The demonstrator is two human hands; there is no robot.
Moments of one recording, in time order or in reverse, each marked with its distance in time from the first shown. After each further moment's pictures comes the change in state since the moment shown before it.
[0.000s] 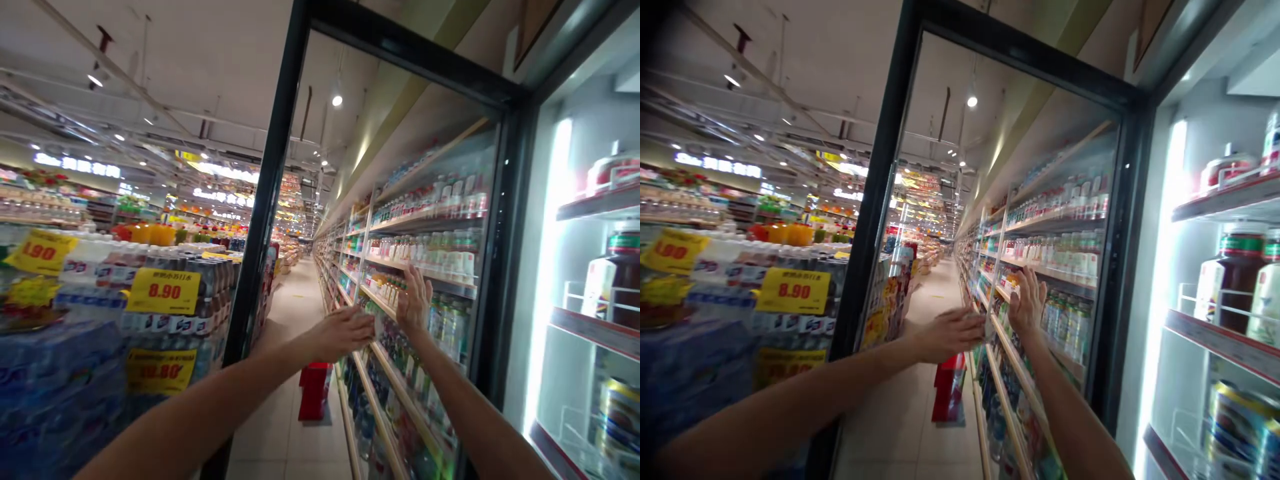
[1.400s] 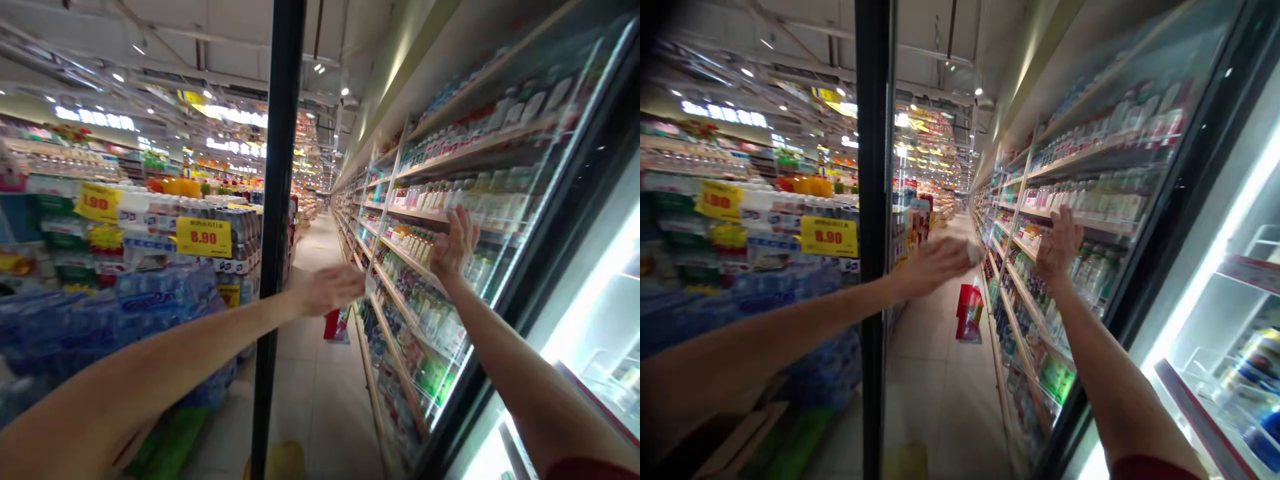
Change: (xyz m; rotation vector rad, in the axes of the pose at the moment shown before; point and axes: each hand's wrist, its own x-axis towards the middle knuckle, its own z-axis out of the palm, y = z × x) left_hand -0.079 0.020 -0.035 -0.067 -0.162 -0.227; right_hand 0.003 -0.005 -0.010 0.015 0.009 0.001
